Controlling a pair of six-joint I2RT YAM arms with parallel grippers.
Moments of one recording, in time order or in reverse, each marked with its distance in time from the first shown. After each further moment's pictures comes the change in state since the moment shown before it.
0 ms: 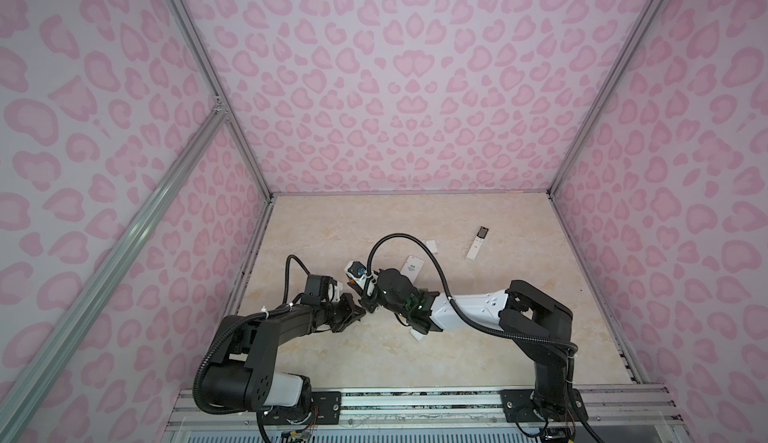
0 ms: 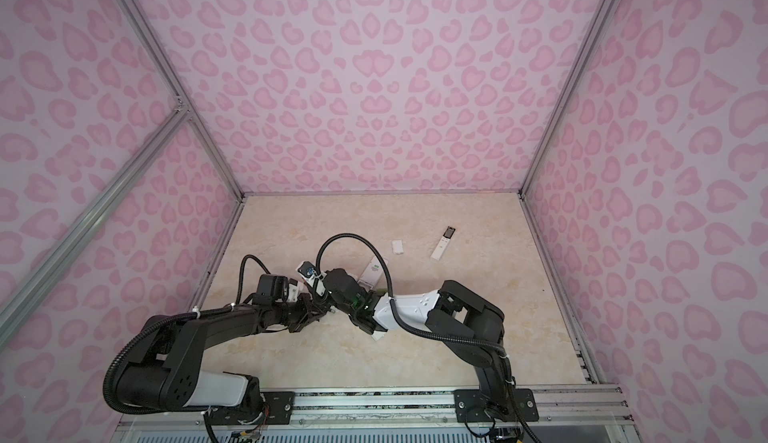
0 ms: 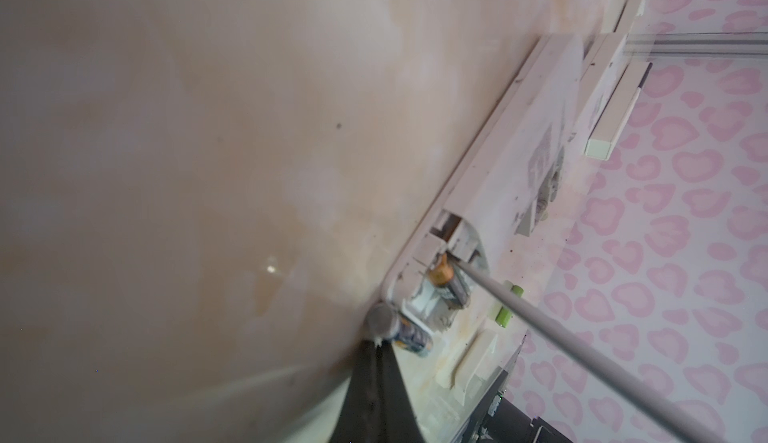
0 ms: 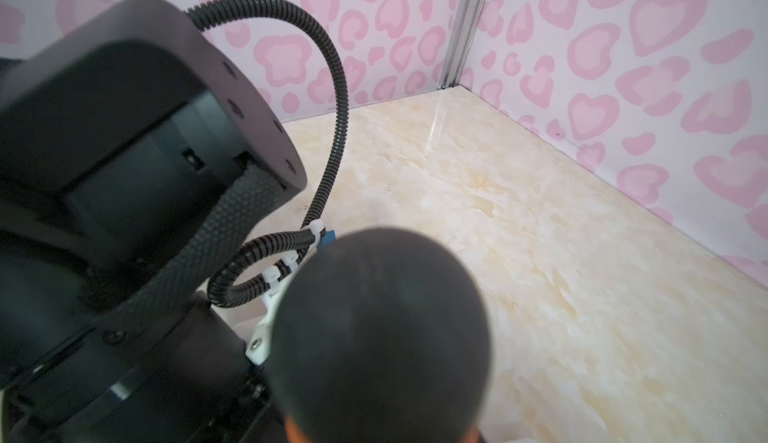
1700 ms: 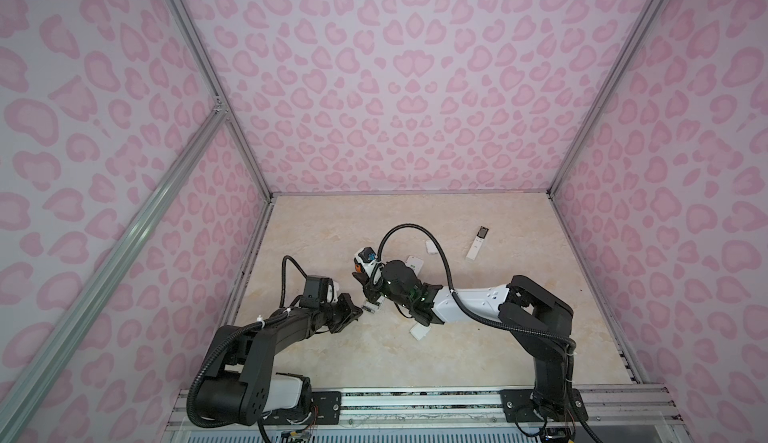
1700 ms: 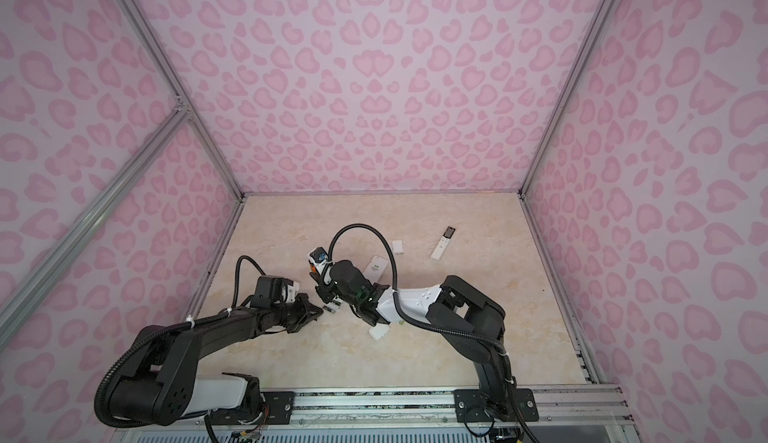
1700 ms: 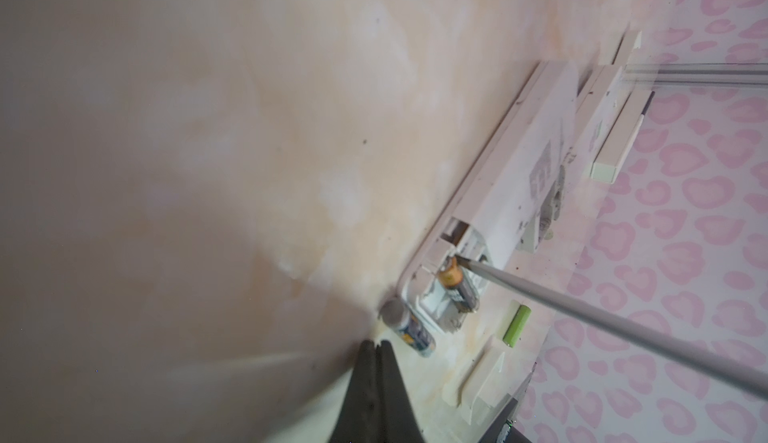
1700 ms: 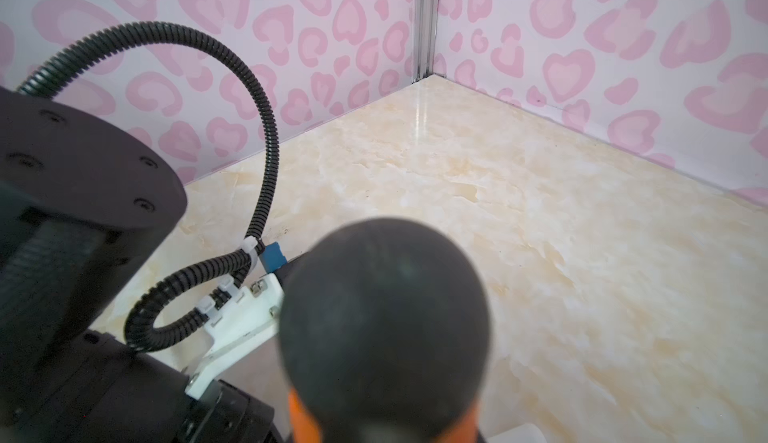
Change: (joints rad) left arm -0.006 -0.081 -0.022 -0.019 -0.070 -0.034; right arm -0.064 0.002 0.002 0.012 0.000 0.193
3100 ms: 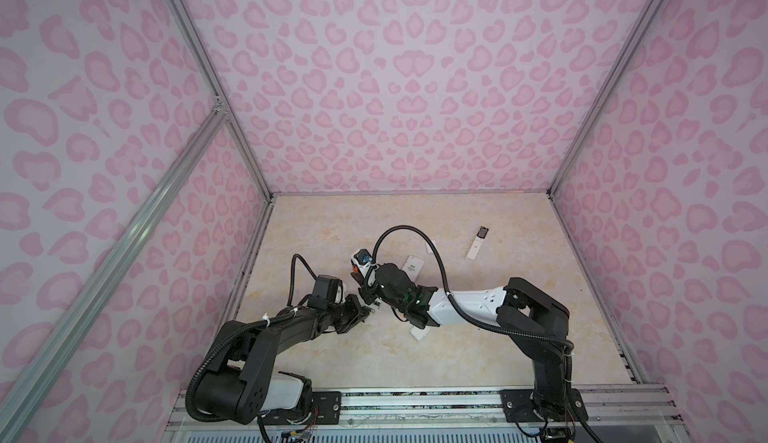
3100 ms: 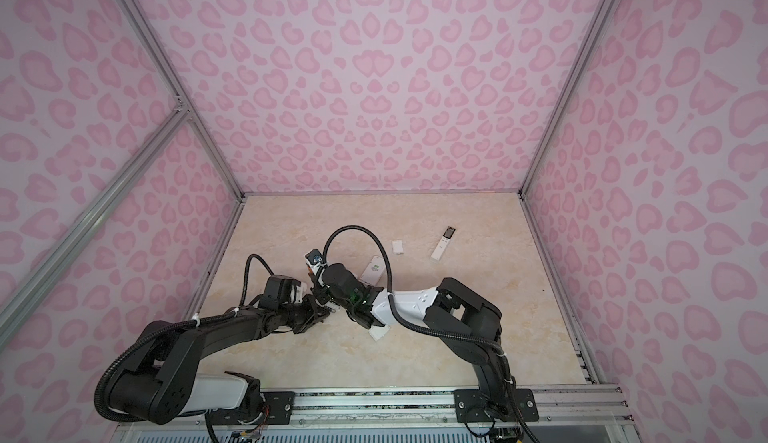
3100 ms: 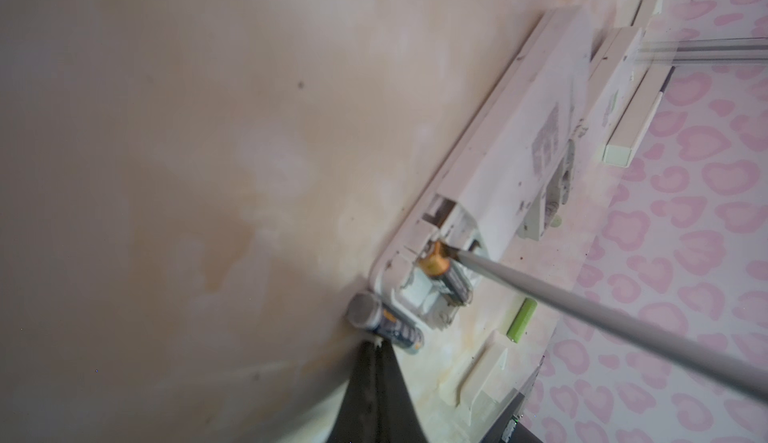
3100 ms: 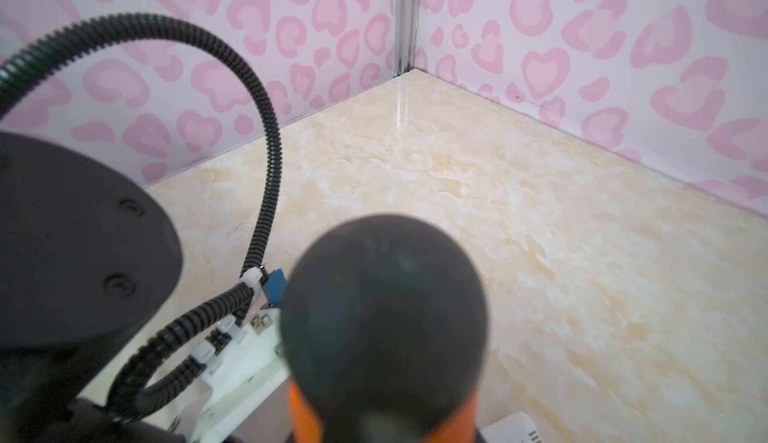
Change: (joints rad) left arm -0.100 0.035 0.014 0.037 -0.053 -0.064; right arm 0.019 0.019 0.036 -0.045 0.082 0.033
